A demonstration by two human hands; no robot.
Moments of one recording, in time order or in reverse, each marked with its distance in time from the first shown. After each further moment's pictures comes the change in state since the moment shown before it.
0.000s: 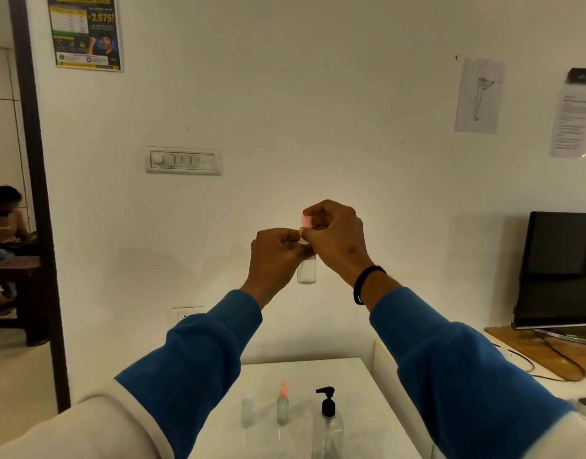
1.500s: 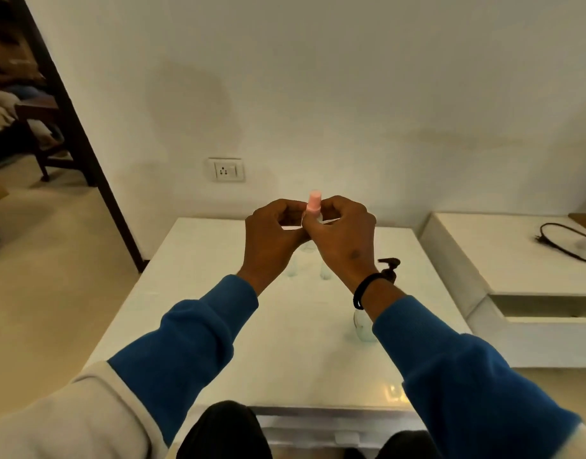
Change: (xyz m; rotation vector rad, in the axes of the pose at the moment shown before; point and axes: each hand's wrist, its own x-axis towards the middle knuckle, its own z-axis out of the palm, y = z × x) left_hand -0.129 -0.210 -0.038 0.104 -0.002 -0.218; right_hand -0.152 0.150 0.164 -0.081 -0.150 0.264
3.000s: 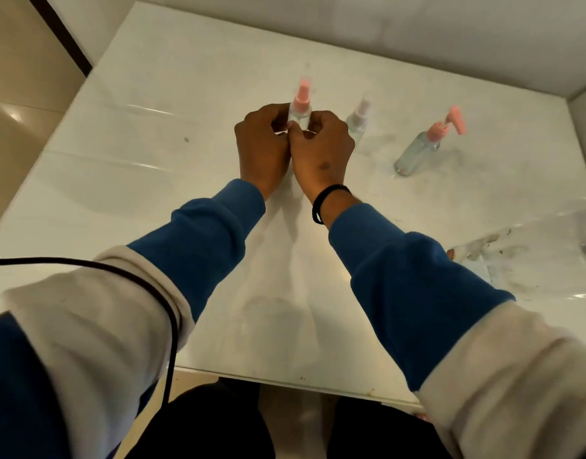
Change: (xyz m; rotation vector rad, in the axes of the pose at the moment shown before) left_hand 0.016 -0.344 0.053 0.195 0.121 -0.381; right_hand 0.002 0.213 0.284 0.031 -0.193 0.358
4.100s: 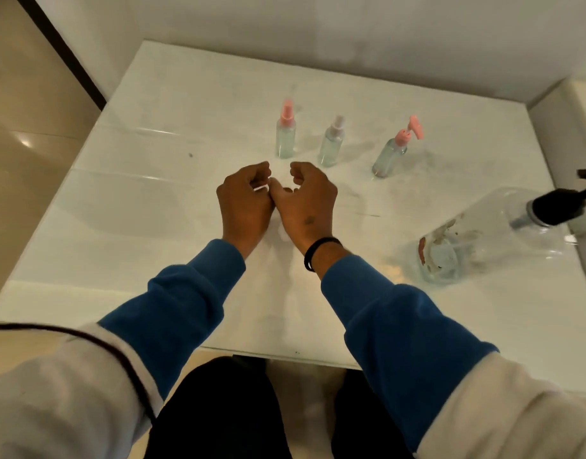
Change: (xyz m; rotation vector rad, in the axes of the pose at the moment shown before) left_hand -0.083 0.017 -0.040 -0.003 -0.009 -0.196; right_hand -0.081 -0.010 -0.037 -0.019 -0.135 0.066
